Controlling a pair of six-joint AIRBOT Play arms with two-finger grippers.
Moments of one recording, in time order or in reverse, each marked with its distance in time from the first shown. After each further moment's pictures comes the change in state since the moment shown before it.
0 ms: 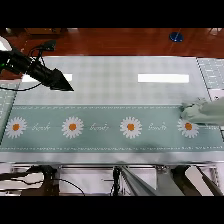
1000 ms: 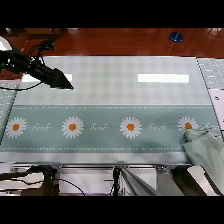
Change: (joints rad) left arm 0.000 0.000 0.000 -0.001 0.049 0.053; right arm -0.403 0.010 -0.571 -0.798 -0.003 0.011
